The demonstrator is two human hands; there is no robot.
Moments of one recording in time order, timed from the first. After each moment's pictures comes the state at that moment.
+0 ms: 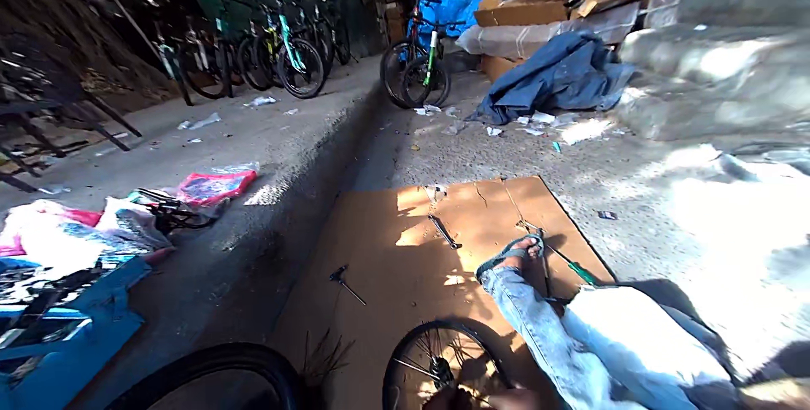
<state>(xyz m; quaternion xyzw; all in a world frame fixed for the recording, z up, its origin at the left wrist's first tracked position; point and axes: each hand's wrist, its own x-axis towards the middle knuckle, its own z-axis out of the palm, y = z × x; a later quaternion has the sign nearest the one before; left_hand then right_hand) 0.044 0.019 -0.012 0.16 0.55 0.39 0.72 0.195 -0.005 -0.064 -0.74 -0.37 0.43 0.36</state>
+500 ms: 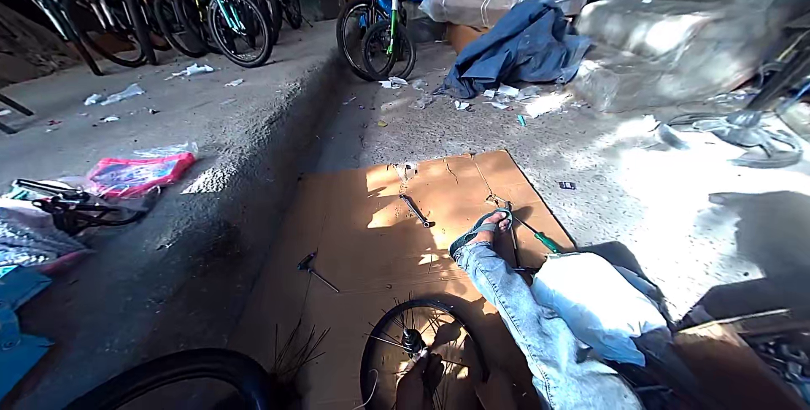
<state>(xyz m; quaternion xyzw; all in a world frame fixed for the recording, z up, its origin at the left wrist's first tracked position) 0.032 0.040 -0.063 0.05 0.52 0.48 0.71 0.195 -0.001 -0.120 -0.83 -0.34 0.41 0.13</state>
